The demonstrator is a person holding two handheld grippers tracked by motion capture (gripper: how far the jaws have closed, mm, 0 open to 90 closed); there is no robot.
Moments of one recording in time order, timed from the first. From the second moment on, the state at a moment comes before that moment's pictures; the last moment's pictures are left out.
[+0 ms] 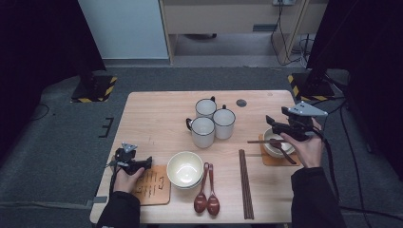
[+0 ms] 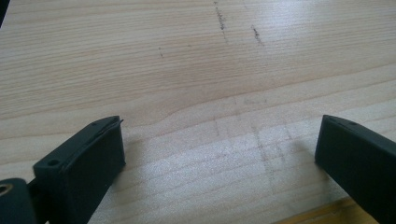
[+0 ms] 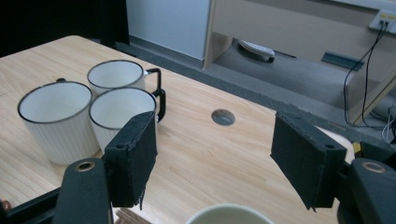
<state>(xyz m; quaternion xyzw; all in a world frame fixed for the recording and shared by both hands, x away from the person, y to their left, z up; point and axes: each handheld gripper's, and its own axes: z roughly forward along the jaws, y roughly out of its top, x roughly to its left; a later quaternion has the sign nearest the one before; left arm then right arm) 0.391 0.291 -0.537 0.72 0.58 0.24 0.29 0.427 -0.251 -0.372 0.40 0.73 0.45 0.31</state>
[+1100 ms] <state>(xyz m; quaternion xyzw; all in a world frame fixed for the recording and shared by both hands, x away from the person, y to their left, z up) 0.391 0.291 -0.537 0.72 0.58 0.24 0.29 0.469 -0.156 -0.357 0.41 0.74 0.45 0.29</state>
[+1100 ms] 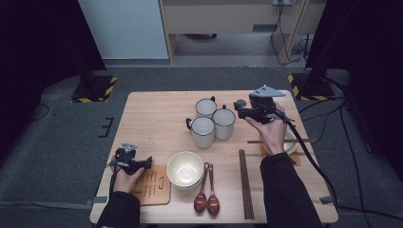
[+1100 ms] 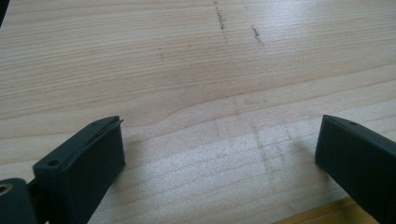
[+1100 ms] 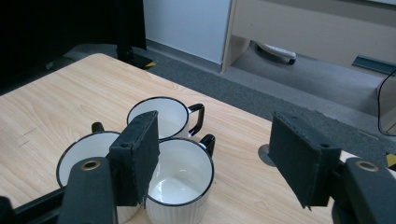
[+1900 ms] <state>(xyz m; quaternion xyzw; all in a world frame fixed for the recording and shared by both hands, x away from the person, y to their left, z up) 0.391 0.291 -0.537 0.72 0.58 0.24 0.29 0.486 -0.138 -0.400 0.43 0.76 0.42 0.25</state>
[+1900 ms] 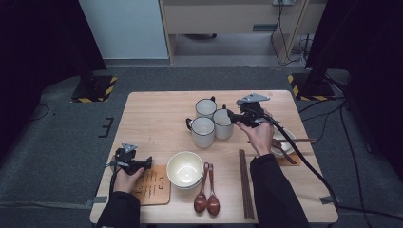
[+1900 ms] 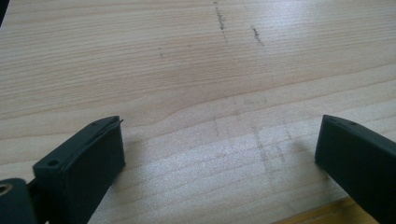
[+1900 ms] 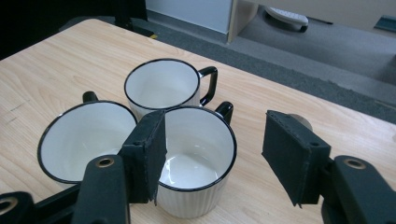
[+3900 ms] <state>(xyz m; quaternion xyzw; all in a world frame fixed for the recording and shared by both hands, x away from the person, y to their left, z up) 0.391 0.291 -0.537 0.72 0.58 0.24 0.29 0.540 -0.130 -0.467 0.49 0.77 0.35 0.20</state>
